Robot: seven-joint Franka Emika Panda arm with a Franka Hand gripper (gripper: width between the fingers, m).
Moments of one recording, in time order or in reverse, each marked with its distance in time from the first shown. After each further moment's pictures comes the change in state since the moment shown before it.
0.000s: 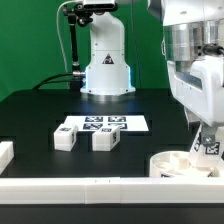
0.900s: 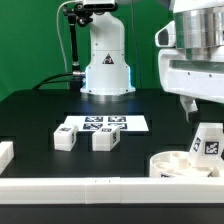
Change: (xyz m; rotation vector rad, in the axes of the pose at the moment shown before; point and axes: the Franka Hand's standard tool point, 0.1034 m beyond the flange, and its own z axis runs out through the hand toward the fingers) arm -0.016 -0.001 -0.015 -0.005 -0.011 -0.517
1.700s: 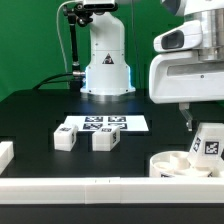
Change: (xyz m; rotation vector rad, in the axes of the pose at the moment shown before) arm -0.013 -0.005 0.004 0.022 0.054 -0.789
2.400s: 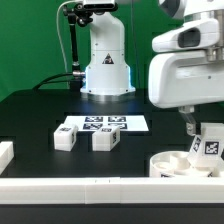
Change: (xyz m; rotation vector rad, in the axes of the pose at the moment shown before) arm -0.005 0.003 0.006 -0.045 0.032 -0.584
